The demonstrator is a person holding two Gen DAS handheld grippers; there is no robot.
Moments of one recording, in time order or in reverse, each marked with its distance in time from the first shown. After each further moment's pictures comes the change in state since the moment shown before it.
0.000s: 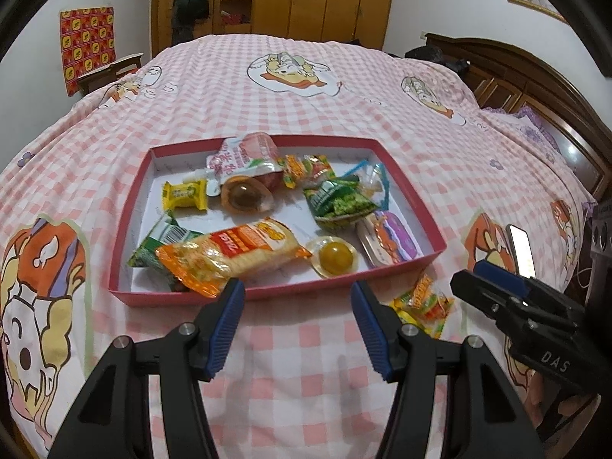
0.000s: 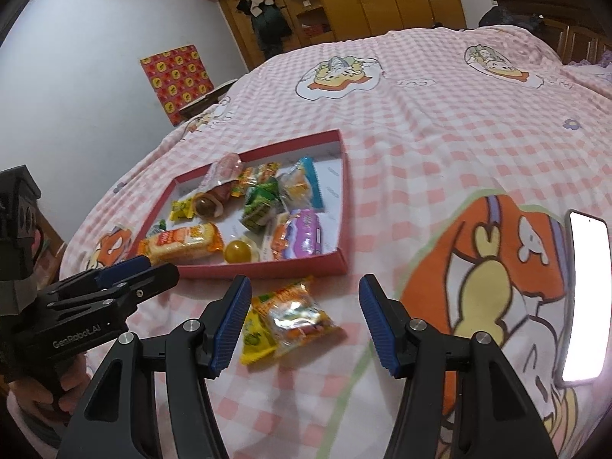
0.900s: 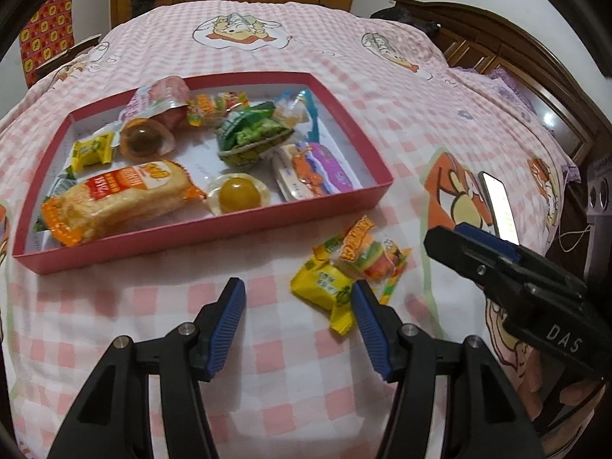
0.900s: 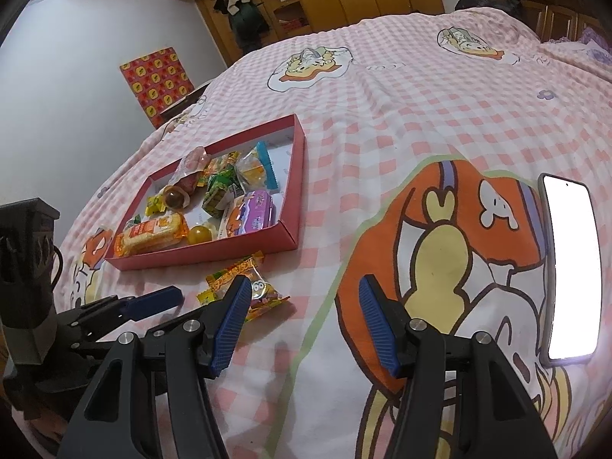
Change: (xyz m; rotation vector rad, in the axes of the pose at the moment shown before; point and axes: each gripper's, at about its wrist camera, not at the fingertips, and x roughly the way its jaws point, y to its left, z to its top) left arm 0.041 -0.053 -0.027 0.066 0.128 -0.114; right arm -0.004 -0.032 -0.015 0.069 0.023 -0.037
